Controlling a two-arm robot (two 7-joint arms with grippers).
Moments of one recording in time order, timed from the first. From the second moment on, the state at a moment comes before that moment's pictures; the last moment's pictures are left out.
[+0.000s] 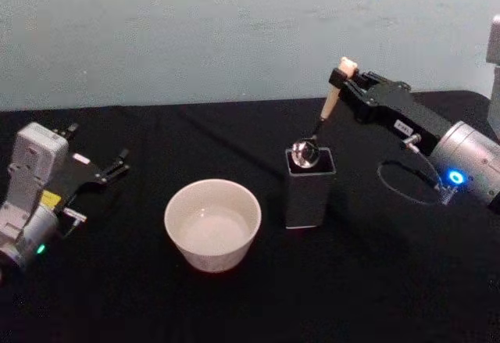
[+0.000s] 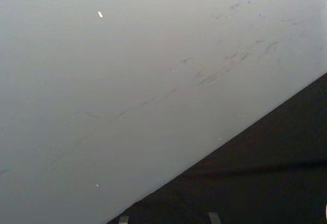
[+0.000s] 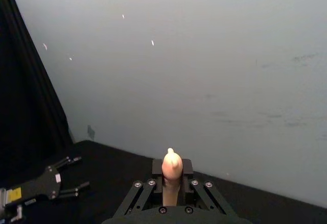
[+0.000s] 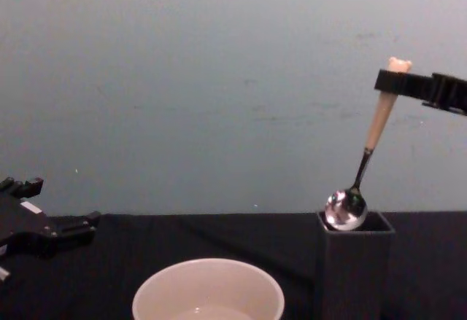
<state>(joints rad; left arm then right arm) -0.20 0.60 0.45 -1.41 -0.25 -0.12 0.03 0.25 0.51 -0.32 -1.62 0.77 0.12 0.37</state>
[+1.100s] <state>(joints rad) -0.20 0.60 0.45 -1.41 -0.25 -0.12 0.03 0.24 0.51 -0.39 -1.54 0.69 0.16 0.37</state>
